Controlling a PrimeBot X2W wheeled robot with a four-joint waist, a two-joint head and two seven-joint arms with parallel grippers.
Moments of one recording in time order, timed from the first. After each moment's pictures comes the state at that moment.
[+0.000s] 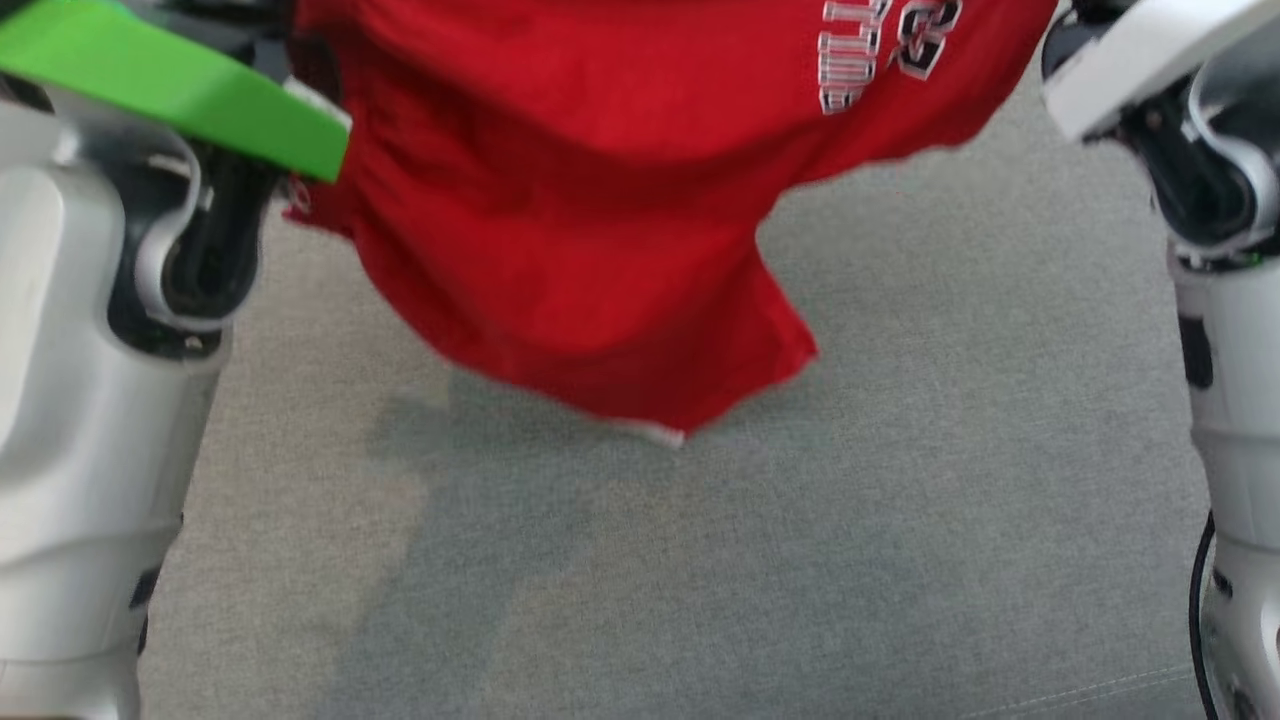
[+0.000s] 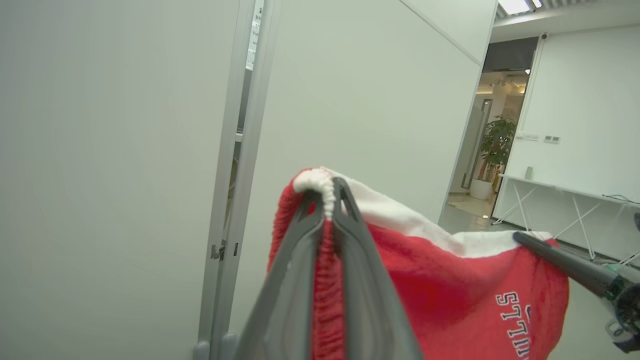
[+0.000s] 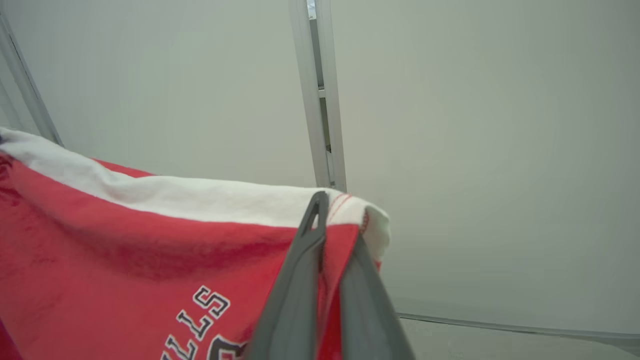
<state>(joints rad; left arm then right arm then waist) -0.91 0.35 -0.40 0.06 -0.88 -0.04 0.04 -0.90 -0.21 0.10 0.07 0.55 0.13 0.36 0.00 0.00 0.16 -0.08</state>
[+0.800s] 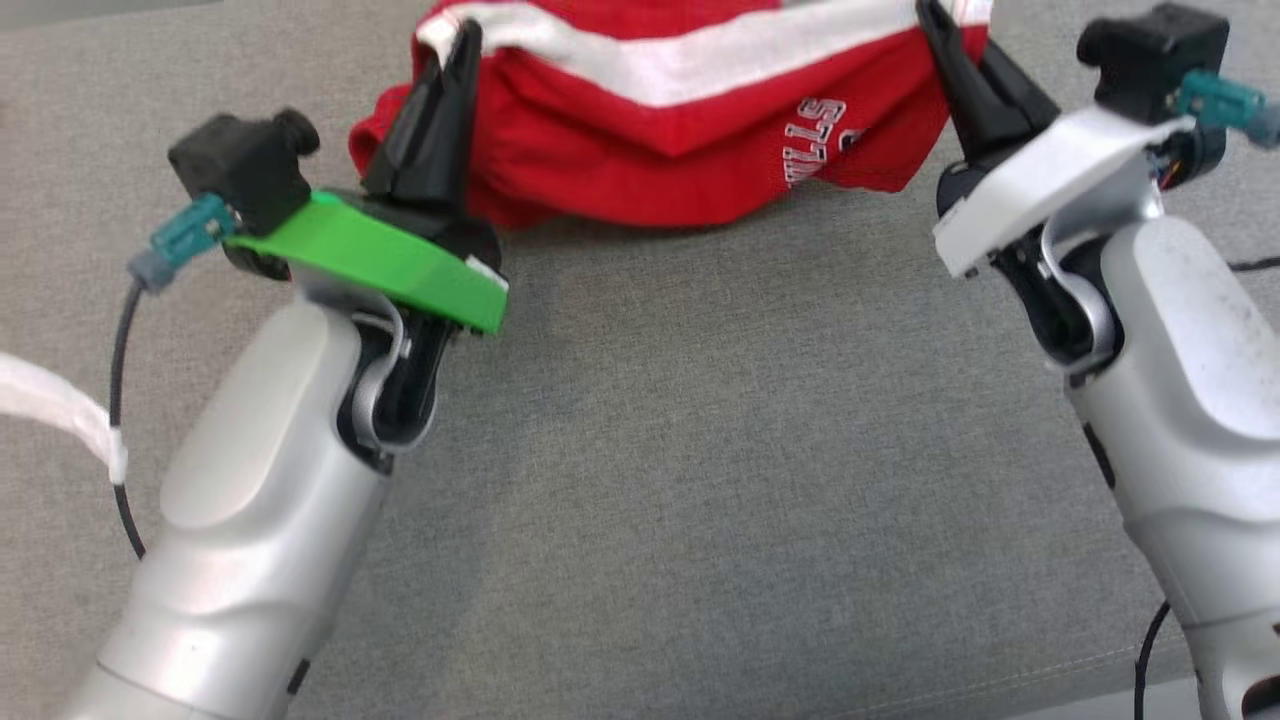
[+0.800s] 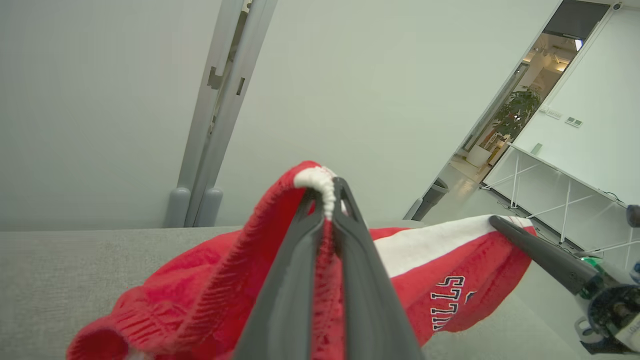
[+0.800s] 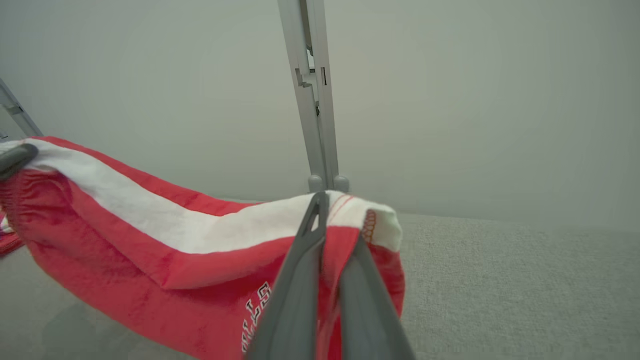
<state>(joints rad) -0.80 0.22 -0.56 0.38 -0.88 -0.13 -0.26 -0.83 -0.24 0.31 0.36 0.52 0.13 -0.03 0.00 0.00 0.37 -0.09</state>
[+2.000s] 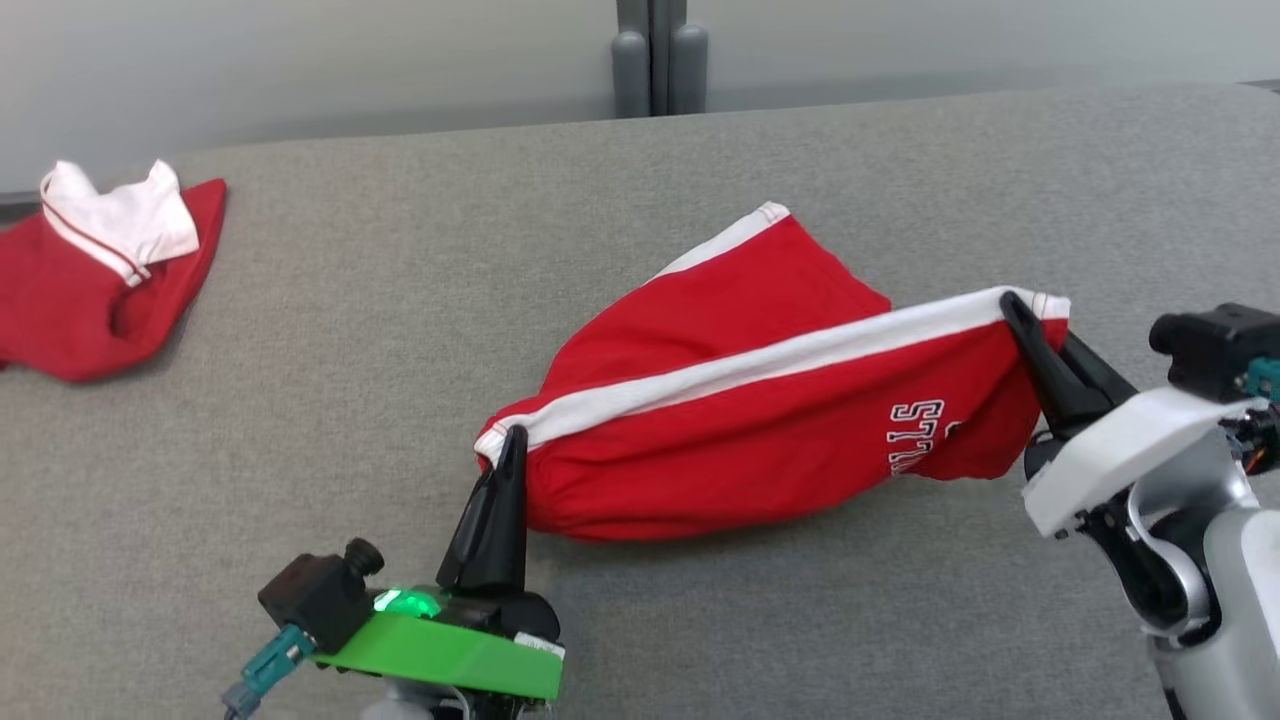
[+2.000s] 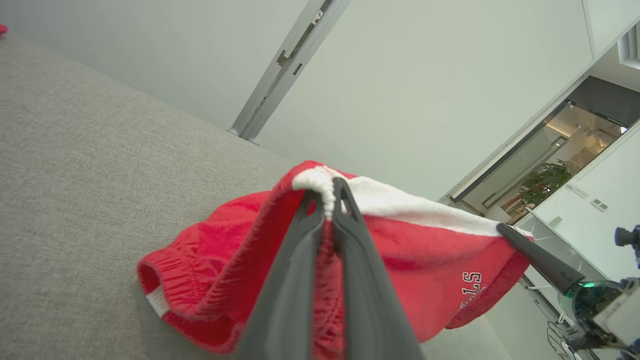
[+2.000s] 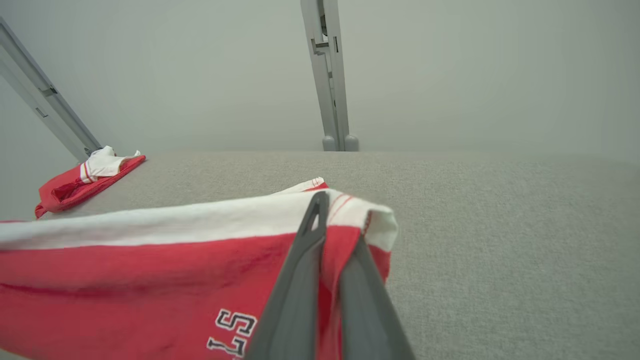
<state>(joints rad) -0.03 0.05 -0.39 0.00 -0.75 -0.13 -0.26 -0.21 -0.22 0.05 -0.14 0.44 0.13 0.26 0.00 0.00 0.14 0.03</state>
